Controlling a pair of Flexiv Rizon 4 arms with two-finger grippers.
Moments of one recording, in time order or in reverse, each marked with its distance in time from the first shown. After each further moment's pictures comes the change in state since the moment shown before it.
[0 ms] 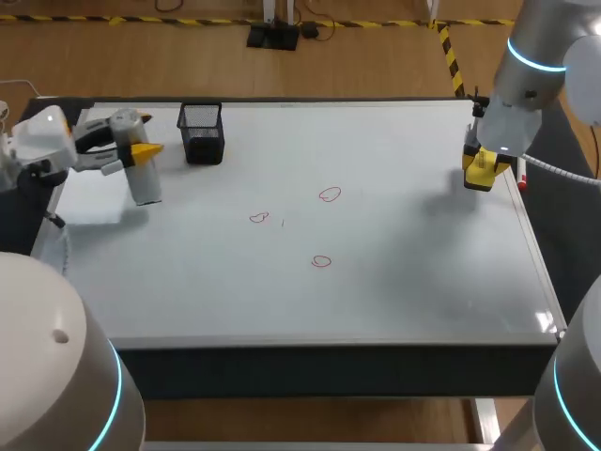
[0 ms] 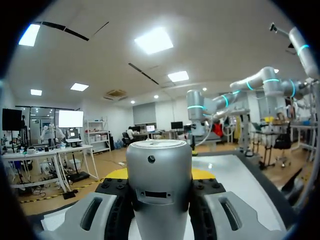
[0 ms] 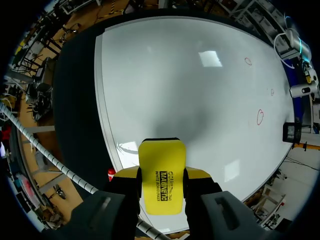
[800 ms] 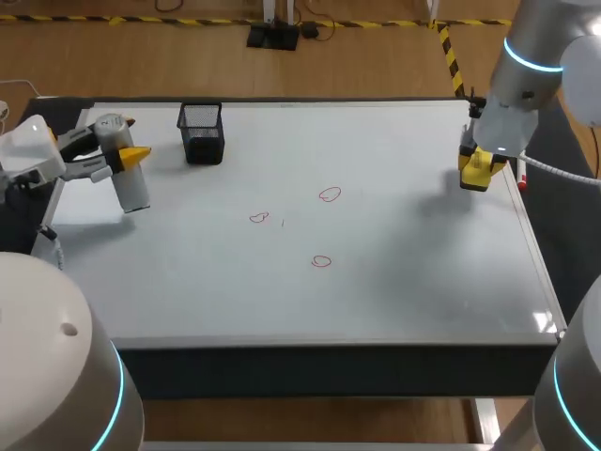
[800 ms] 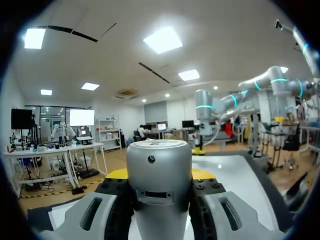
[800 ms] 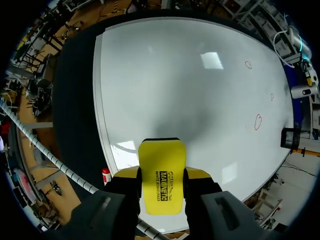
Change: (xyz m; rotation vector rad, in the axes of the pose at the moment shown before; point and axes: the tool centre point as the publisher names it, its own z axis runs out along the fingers) left arm 0.005 -0.006 -0.018 -0.016 -0.100 -0.005; right arm -0.015 0.006 0.000 -0.001 -0.008 -0.047
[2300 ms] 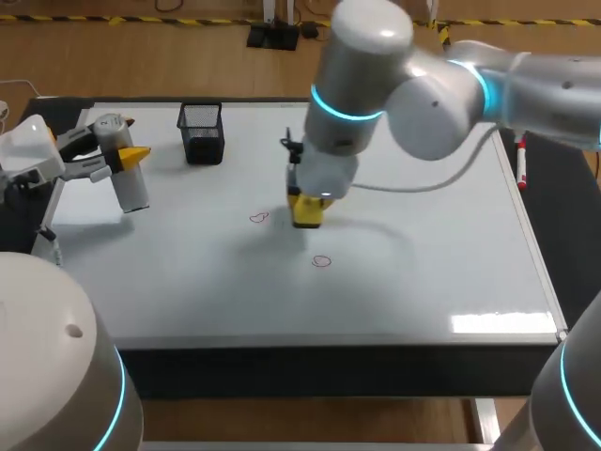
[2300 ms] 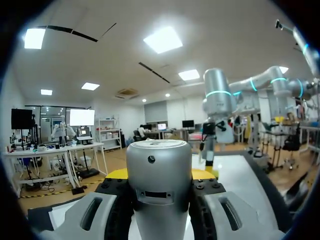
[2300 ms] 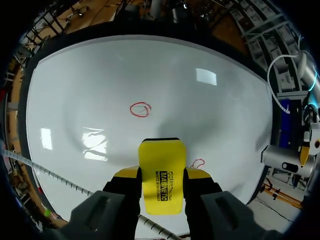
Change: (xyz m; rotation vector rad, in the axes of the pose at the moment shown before) left arm 0.000 -0.001 -0.001 -0.002 -0.001 0.000; right arm -0.292 0.154 0.018 -0.001 -0.112 -0.233
